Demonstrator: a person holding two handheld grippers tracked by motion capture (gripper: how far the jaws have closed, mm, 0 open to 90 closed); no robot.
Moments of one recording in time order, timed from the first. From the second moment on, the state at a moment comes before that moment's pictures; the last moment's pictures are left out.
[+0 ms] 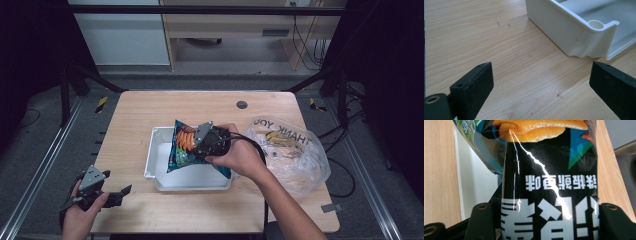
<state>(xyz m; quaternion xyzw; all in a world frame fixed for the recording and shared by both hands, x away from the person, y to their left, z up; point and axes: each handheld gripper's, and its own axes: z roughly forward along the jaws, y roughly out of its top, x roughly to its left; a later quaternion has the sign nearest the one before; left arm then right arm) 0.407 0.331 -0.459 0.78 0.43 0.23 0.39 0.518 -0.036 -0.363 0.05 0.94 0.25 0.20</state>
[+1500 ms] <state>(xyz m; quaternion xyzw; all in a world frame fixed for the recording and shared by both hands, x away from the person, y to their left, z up) 0.408 0.330 -0.459 0.78 0.43 0.22 0.39 0.534 -0.020 -0.392 0.04 0.96 0.24 0.17</state>
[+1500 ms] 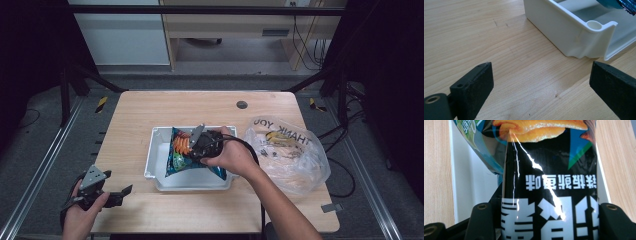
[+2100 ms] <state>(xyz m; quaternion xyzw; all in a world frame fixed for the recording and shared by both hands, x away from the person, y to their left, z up) 0.408 0.329 -0.459 0.78 0.43 0.22 0.40 0.537 -0.013 -0.404 0.03 0.96 0.23 0.16</state>
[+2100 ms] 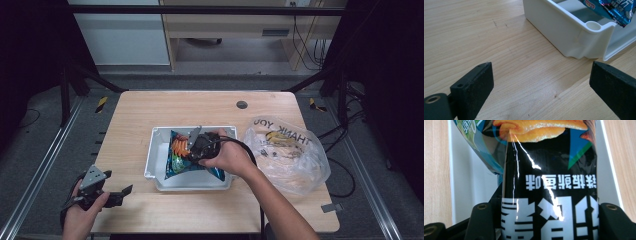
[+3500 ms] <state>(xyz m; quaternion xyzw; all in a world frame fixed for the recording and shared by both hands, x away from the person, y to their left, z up) 0.408 0.331 -0.458 0.78 0.43 0.22 0.40 0.544 -0.013 -0.427 0.05 0.96 0.22 0.15</state>
